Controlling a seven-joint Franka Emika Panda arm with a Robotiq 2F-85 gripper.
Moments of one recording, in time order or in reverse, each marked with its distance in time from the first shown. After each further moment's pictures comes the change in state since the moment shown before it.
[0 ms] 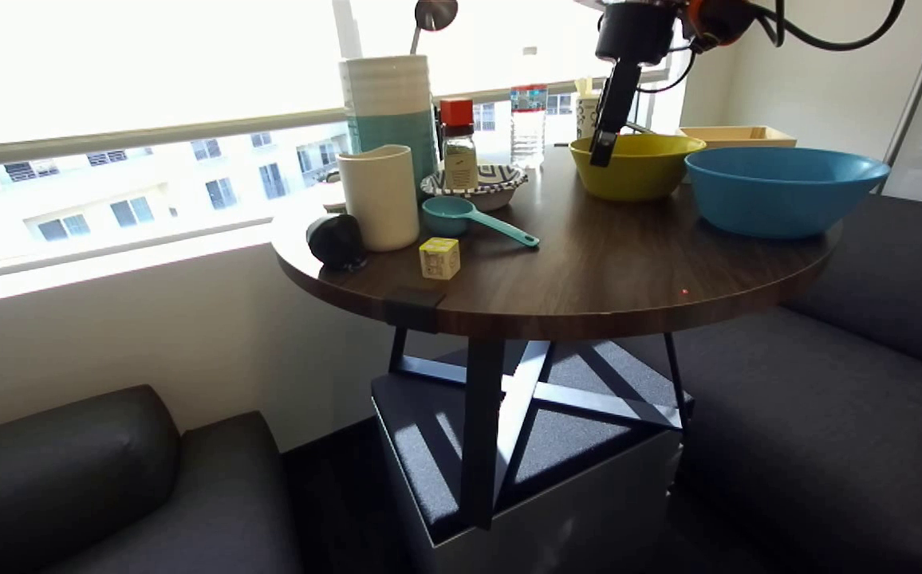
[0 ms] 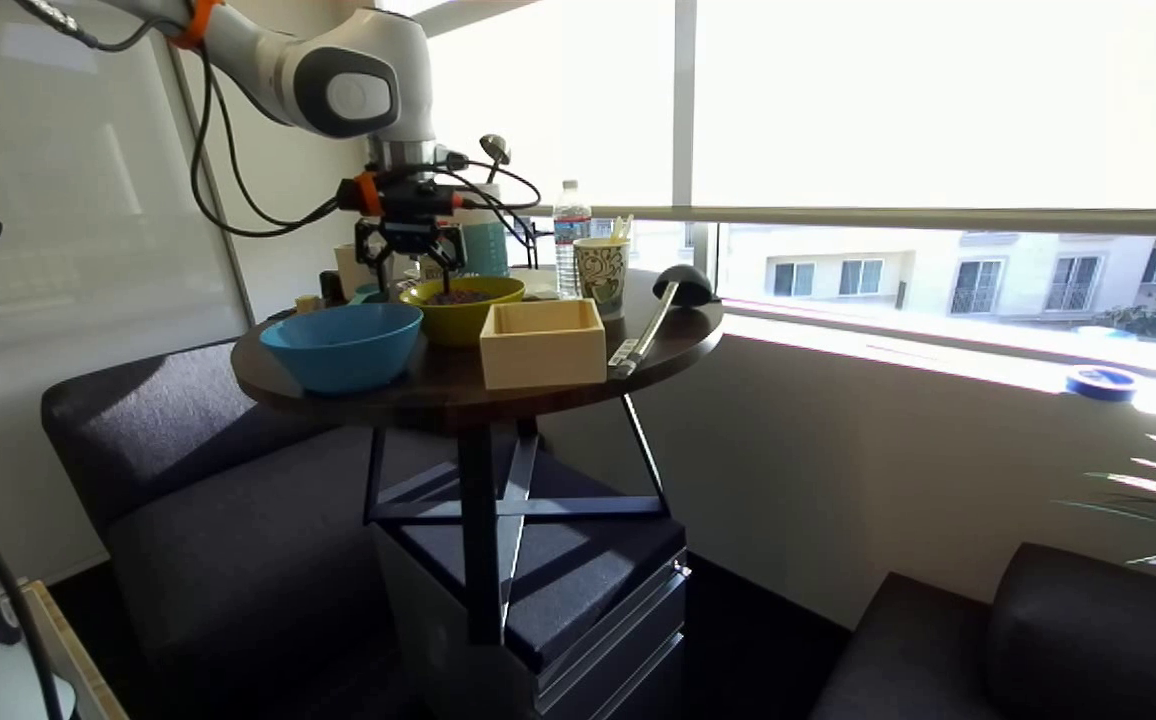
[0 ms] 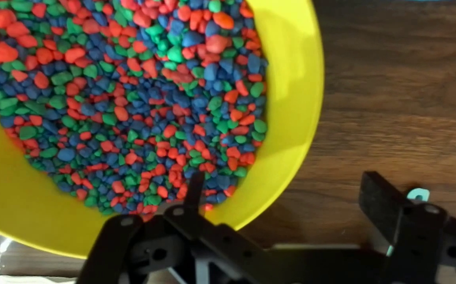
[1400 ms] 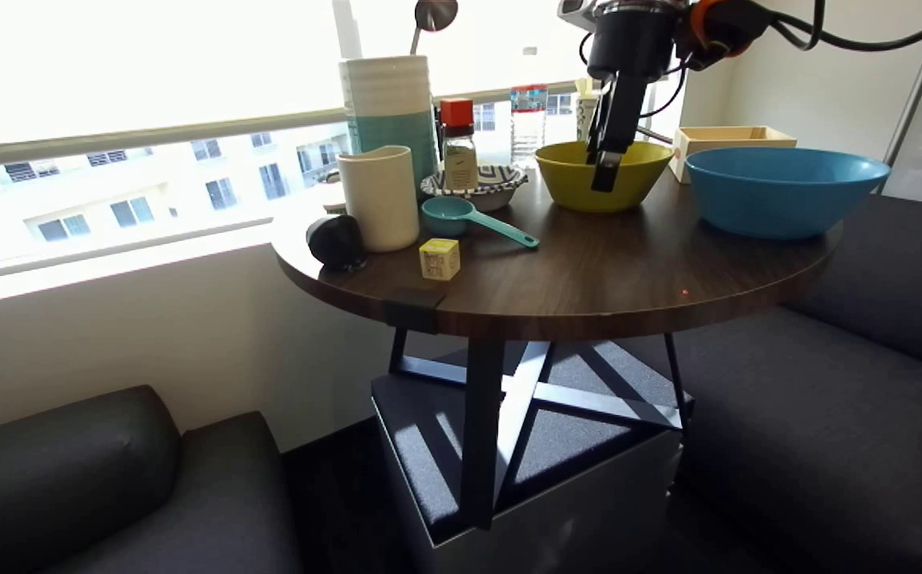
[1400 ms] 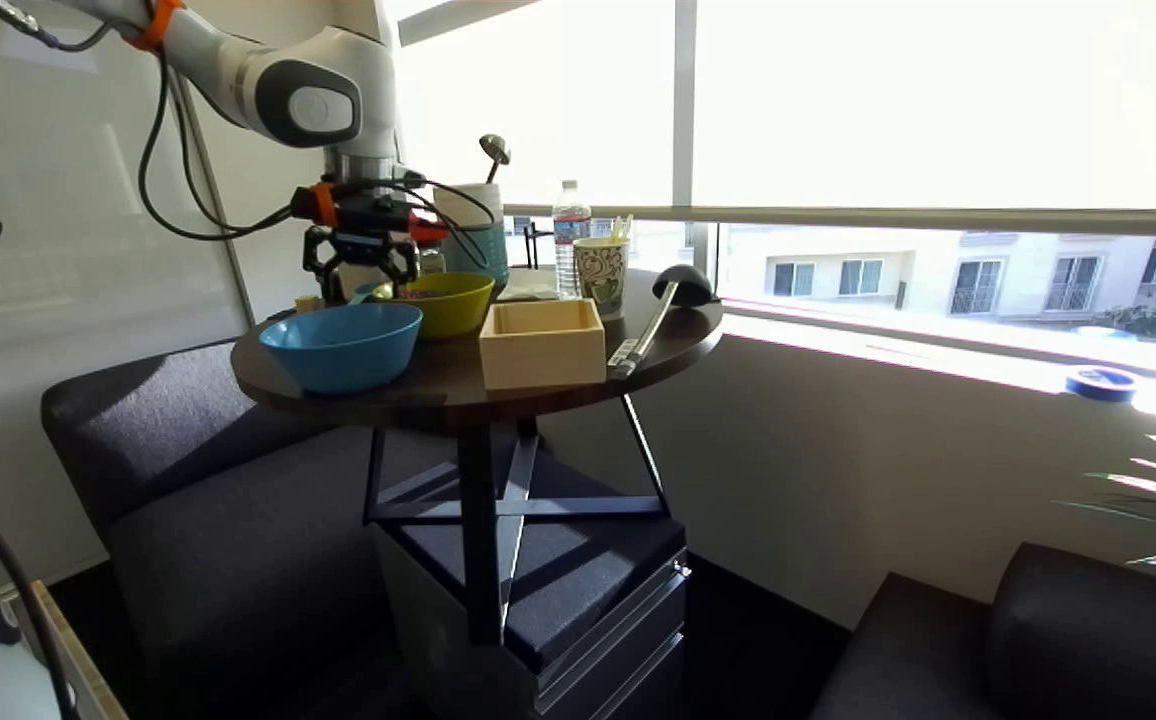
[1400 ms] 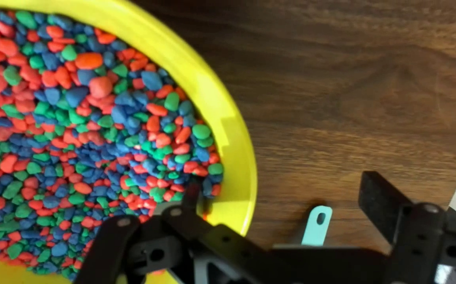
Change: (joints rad) arm 0.023 -0.060 0.074 -0.090 0.066 -0.058 -0.017
